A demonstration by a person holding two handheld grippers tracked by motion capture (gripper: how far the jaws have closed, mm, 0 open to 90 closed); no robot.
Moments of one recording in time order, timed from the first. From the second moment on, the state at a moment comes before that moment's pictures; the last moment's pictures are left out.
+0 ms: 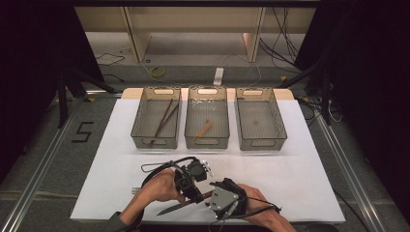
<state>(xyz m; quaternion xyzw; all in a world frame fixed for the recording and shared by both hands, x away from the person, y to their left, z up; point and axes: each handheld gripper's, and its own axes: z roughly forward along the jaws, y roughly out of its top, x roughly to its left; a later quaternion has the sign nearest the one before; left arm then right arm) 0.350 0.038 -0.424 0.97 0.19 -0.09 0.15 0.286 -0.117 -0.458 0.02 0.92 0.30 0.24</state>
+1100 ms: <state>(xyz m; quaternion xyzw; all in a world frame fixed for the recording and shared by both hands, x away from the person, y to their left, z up) 0.348 0.033 -0.422 0.96 0.19 -0.11 0.17 0.273 -0.113 -0.468 -0.08 0.92 0.25 0.29</state>
